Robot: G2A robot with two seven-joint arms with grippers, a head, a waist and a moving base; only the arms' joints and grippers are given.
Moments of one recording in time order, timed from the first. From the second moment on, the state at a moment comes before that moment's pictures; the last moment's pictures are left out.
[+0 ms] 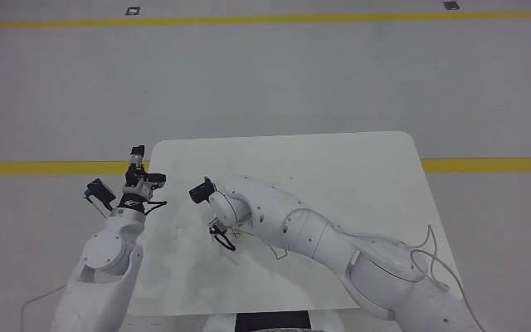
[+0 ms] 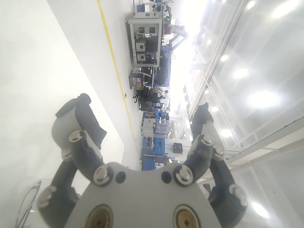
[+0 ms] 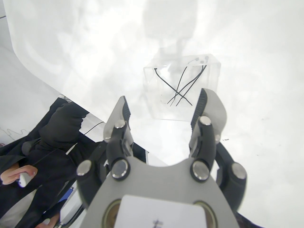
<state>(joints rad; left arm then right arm) 1.73 -1.15 -1.60 -1.80 -0.42 0.00 0.00 -0.65 -1.73 0.29 -0.98 -0.62 0.34 1.20</state>
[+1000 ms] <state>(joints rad) 1.73 -1.15 -1.60 -1.80 -0.42 0.00 0.00 -0.71 -1.86 0.33 -0.74 -0.76 0.34 1.13</state>
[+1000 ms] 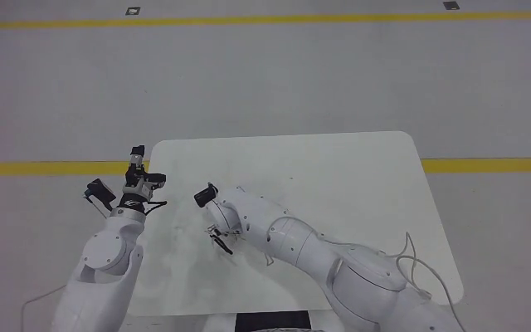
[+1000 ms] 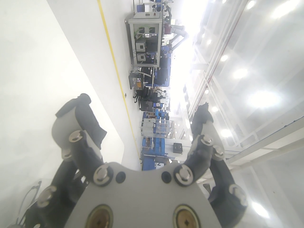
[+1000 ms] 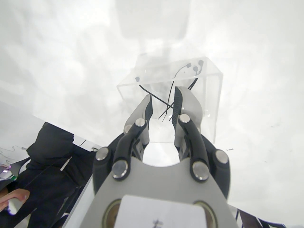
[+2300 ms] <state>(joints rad) 1.73 -1.15 -1.60 -1.80 -0.42 0.00 0.00 -0.75 -1.93 0.50 -0.70 -0.99 0.34 1.19</state>
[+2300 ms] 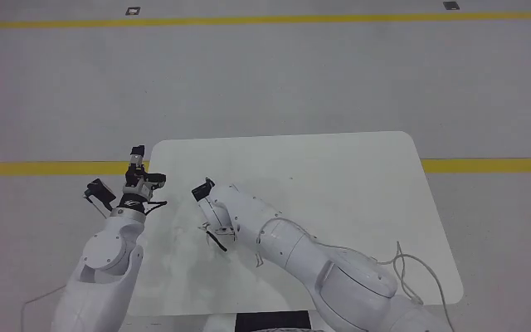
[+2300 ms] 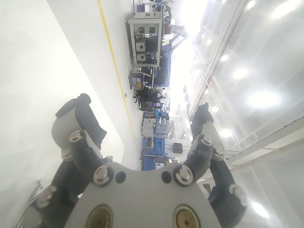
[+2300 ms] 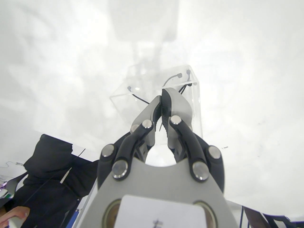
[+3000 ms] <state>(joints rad) 1.73 -1.15 -1.60 -1.80 -0.42 0.00 0.00 -1.10 -1.70 0.90 -1.39 -1.02 0.10 1.32</state>
